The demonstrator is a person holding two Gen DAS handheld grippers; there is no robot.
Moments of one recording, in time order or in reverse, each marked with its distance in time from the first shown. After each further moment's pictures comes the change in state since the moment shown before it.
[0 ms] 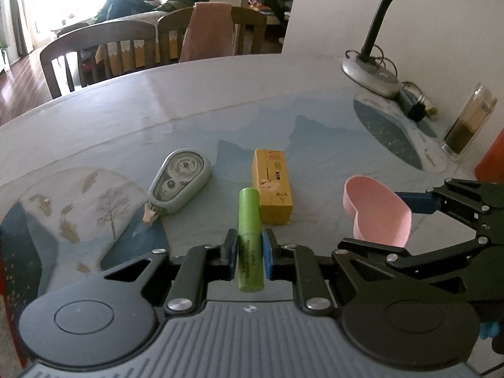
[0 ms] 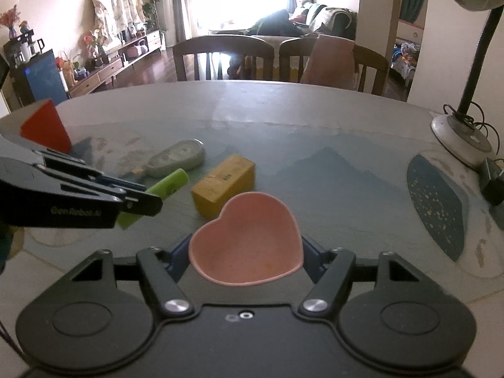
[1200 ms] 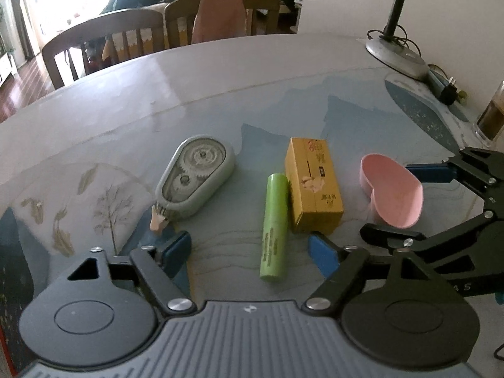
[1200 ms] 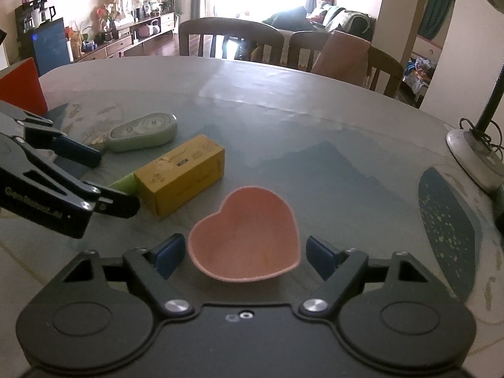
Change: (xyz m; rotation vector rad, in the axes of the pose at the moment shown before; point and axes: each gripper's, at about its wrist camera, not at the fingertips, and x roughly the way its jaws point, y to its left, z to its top) left arm 0.055 0.012 0.002 0.039 0.037 0.072; right arm 0.066 -0.030 -0.009 -0.129 0.022 -0.027
